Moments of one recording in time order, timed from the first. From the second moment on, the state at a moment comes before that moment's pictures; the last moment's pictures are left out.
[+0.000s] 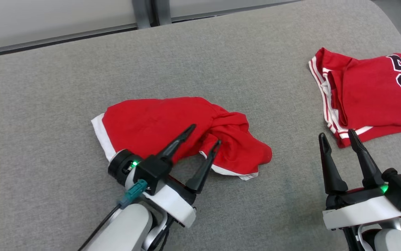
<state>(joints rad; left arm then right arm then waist) -0.39 0.13 -0.63 0.25 -0.34 -0.08 -0.23 -0.07 -0.09 0.11 -0.02 0.24 0.13 -0.11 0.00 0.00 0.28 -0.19</state>
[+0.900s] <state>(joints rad) -0.04 0.28 -0.18 0.11 -0.44 0.03 -0.26 0.07 -0.13 0.07 -0.07 0.23 0.13 -0.02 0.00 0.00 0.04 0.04</state>
